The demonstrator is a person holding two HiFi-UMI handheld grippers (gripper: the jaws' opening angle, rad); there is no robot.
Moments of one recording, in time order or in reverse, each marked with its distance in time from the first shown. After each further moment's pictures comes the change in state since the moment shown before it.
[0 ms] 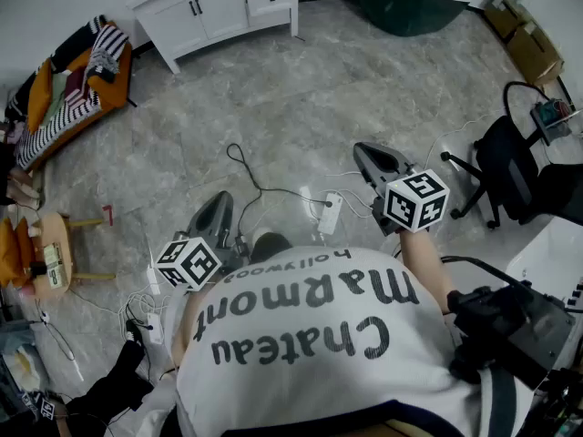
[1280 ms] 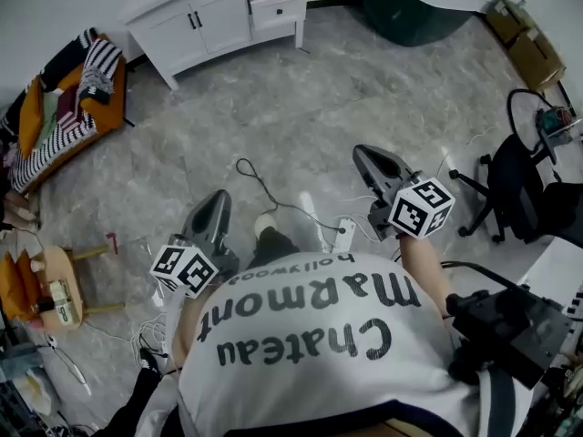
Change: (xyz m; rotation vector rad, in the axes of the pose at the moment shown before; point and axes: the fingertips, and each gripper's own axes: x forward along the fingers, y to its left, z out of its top) left arm 0.097 0.083 0.122 0.097 -0.068 -0.144; right arm 0.146 -0.025 0.072 0.121 -0.143 0.056
